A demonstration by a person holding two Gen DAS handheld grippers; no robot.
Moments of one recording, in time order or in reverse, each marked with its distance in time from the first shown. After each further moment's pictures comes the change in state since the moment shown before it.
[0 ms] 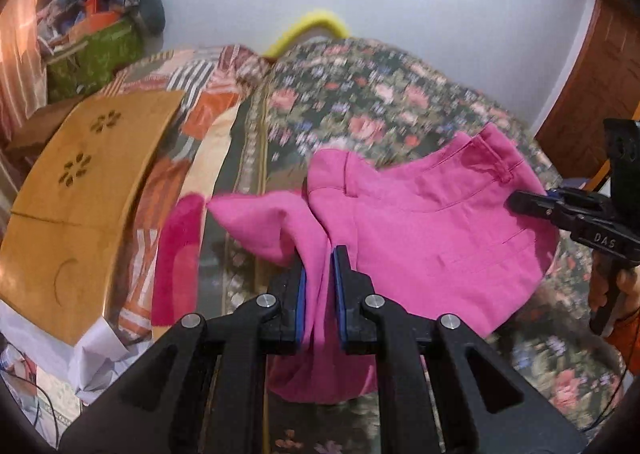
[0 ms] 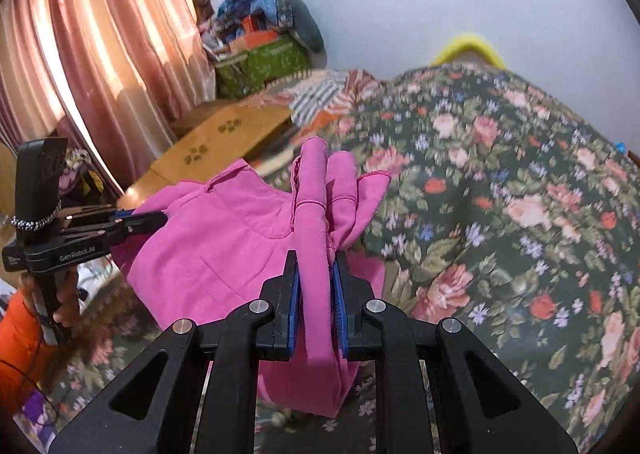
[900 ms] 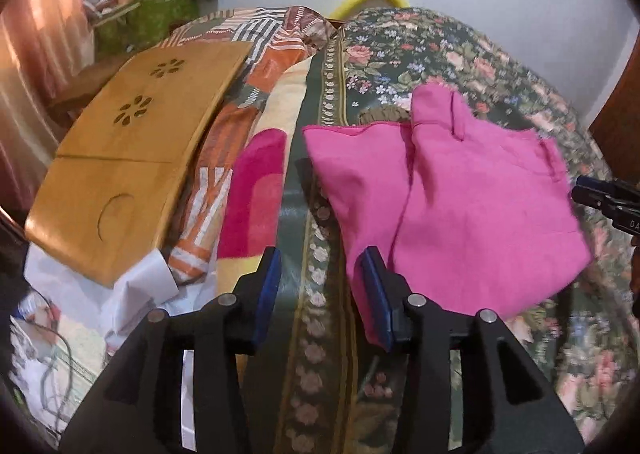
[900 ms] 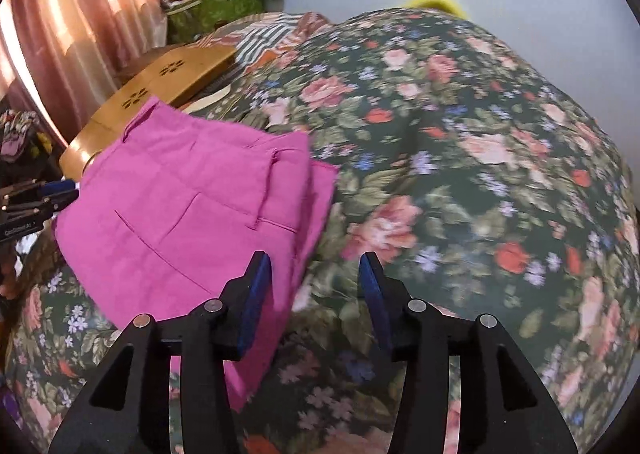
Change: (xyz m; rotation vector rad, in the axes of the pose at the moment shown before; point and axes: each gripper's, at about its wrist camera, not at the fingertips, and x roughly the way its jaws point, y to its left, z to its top) left arm -0.013 0.039 -0.038 -0.105 0.093 0.161; right arm 0.016 -0.033 -0.021 0.009 0.172 -0.184
